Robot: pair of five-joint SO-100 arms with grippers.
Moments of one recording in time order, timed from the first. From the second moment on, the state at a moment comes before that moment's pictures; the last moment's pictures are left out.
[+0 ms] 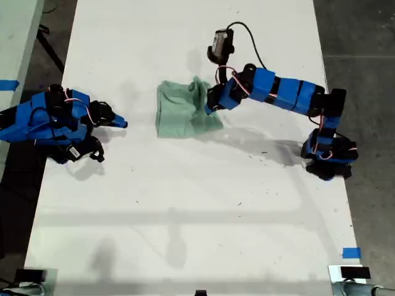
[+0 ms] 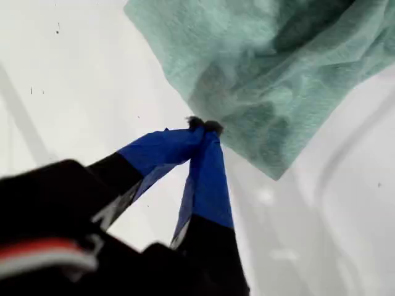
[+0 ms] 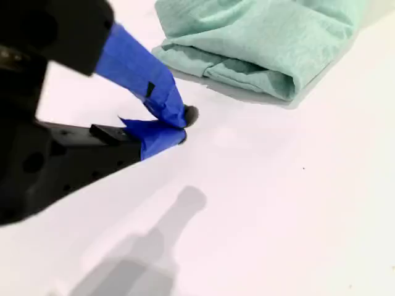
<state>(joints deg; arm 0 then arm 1) -21.8 180.3 163.3 73.5 15.5 15.3 76.4 66.8 66.9 -36.7</state>
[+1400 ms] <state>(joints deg) -21.8 180.3 164.4 73.2 15.5 33.0 40.7 48.4 25.2 -39.6</state>
